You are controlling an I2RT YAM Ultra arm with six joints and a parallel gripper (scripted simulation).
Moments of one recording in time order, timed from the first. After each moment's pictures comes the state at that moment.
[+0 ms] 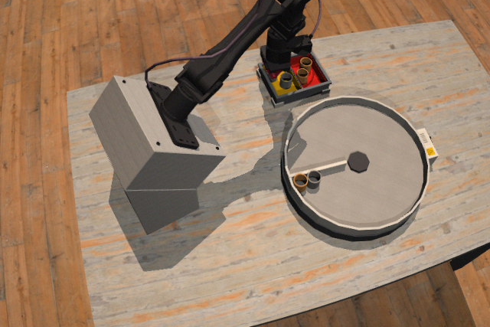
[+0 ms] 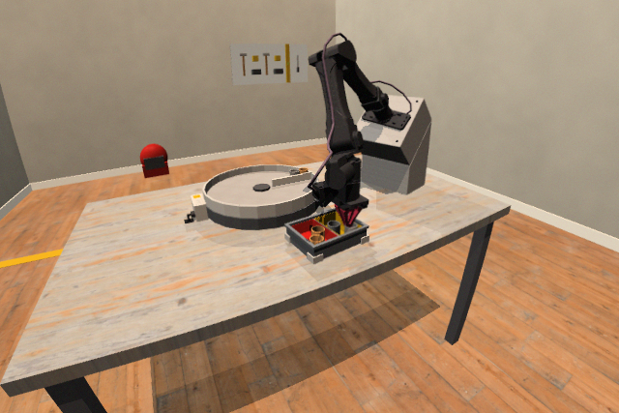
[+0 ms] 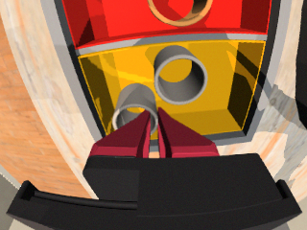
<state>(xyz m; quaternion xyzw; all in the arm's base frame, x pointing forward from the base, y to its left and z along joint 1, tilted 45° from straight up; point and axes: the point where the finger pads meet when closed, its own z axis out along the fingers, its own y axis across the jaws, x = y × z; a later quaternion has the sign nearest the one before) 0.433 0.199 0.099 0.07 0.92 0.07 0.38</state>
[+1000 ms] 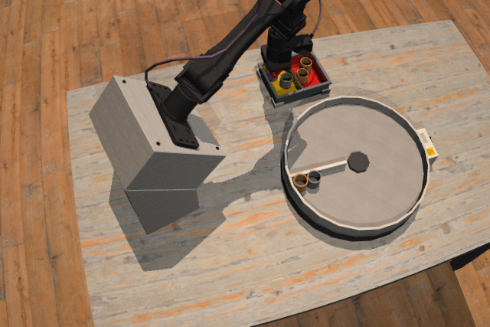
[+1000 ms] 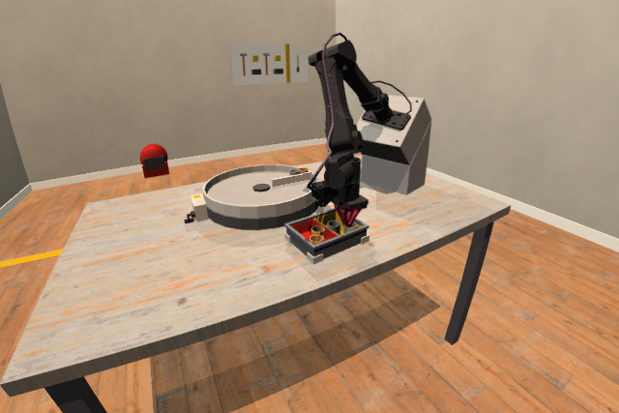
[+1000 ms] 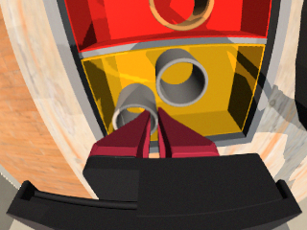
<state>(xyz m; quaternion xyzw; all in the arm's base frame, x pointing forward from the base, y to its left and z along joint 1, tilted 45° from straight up) 0.434 0.200 0.102 0.07 0.92 0.07 0.38</state>
